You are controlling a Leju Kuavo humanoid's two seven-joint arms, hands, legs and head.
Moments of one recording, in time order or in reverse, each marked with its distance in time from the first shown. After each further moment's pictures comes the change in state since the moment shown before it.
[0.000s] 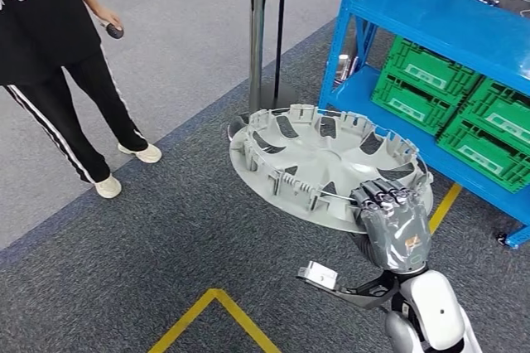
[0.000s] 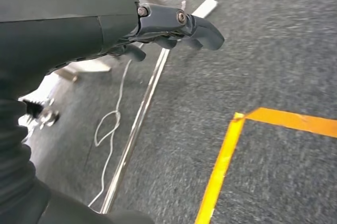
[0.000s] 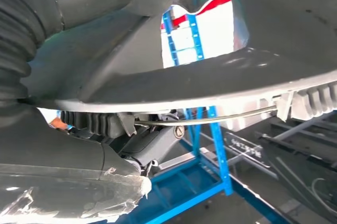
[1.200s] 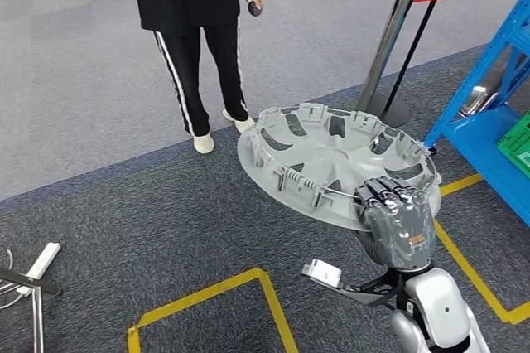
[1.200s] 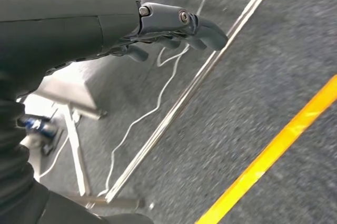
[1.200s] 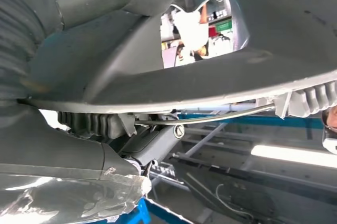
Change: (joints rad) left arm 0.007 0.009 0.005 0.000 0.000 -0.019 0.003; right arm -0.003 -0.026 0.005 -0.013 -0.002 0.003 0.016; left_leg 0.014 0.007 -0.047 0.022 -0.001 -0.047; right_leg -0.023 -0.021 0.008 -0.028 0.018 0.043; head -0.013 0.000
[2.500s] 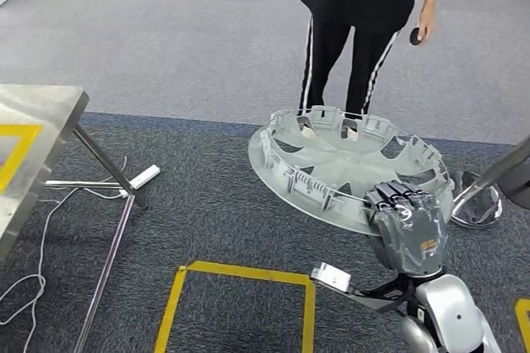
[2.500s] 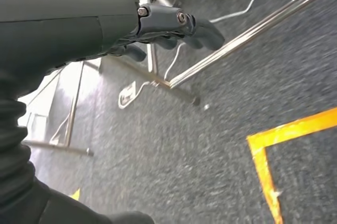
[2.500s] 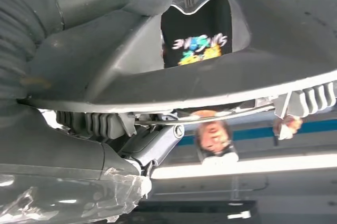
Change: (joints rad) left arm -0.003 -0.002 0.008 0.000 -0.002 -0.057 0.009; right arm 0.077 -0.037 -0.056 -0.059 0.013 0.000 0.031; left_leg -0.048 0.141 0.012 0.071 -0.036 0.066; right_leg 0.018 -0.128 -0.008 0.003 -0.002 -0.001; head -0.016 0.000
